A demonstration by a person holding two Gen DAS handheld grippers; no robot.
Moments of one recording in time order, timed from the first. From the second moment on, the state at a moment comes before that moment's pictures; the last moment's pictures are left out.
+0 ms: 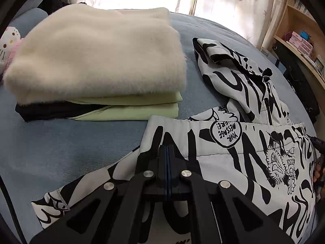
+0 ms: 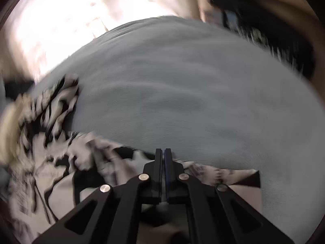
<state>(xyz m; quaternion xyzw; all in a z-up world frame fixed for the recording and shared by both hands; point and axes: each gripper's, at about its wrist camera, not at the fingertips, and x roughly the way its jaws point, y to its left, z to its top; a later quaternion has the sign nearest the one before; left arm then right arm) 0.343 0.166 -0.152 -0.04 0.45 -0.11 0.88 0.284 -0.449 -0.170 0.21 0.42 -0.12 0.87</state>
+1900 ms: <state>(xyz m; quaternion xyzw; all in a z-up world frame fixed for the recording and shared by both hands) 0.182 0.227 -0.142 -0.09 0.48 0.05 0.87 0.128 -0.453 -0.147 0.14 0.48 -0.17 0.85</state>
